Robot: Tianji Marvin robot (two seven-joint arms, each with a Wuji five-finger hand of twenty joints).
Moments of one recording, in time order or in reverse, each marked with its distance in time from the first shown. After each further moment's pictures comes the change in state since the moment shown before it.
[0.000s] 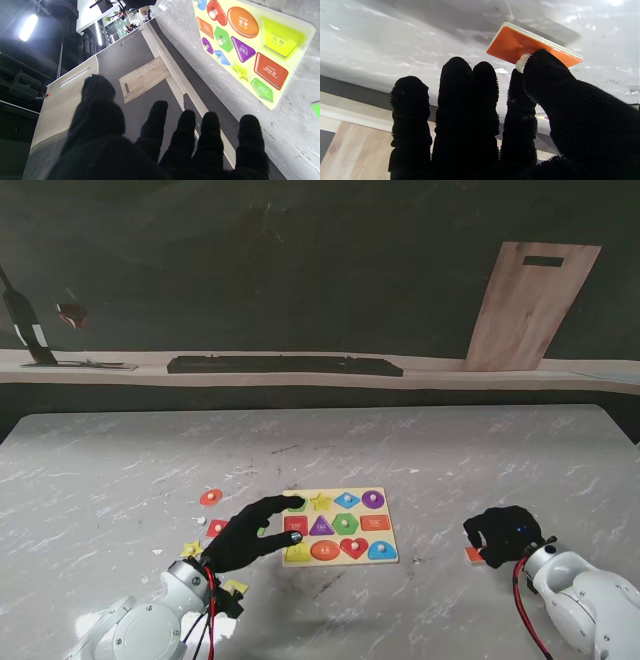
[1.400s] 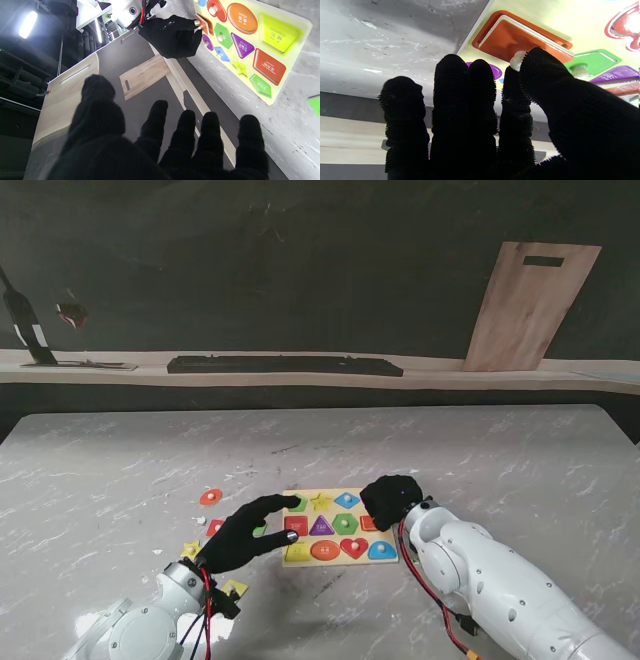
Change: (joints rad) left arm 0.019 0.000 -0.019 -0.011 0.001 -0.009 0.007; right arm 0.460 -0.090 -0.694 0.154 0.348 0.338 0.045; left_hand 0.000 0.000 0.000 0.000 0.008 0.000 0.000 0.000 0.000 0.000 0.000 -0.001 0.000 0.000 0.000 0.000 0.000 0.000 0.000 0.000; right_hand 0.011 -0.050 0.034 0.024 0.043 0.084 0.002 -0.026 0.053 0.039 0.000 -0.009 0.074 0.033 -0.002 -0.010 0.096 0.064 0.034 -0.002
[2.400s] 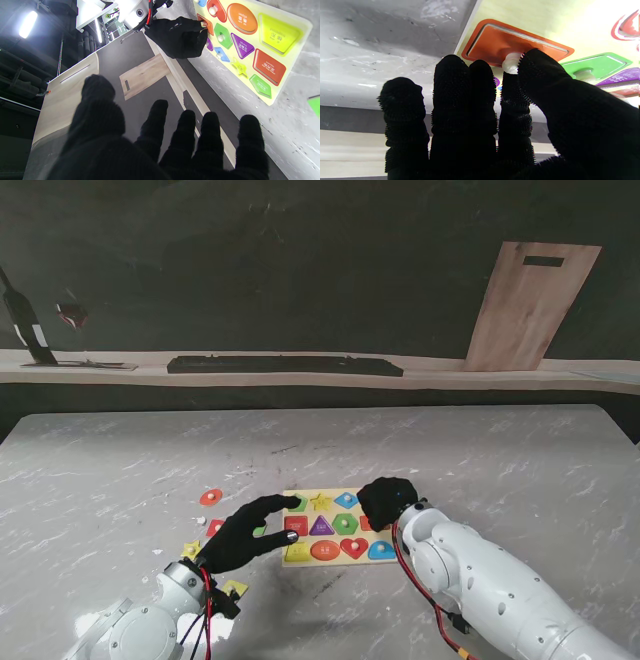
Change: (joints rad) left arm -0.002 0.000 0.001 0.002 -0.002 0.000 0.000; right arm 0.042 -0.028 -0.067 0.065 0.086 0.046 -0.027; left_hand 0.000 0.000 0.000 0.000 0.008 0.000 0.000 0.000 0.000 0.000 0.000 0.000 0.000 0.000 0.000 0.000 0.000 0.000 0.000 0.000; right_hand 0.000 0.001 0.018 0.009 0.001 0.016 0.035 0.014 0.000 0.001 0.015 0.000 0.010 0.000 0.013 -0.004 0.006 0.001 0.019 -0.011
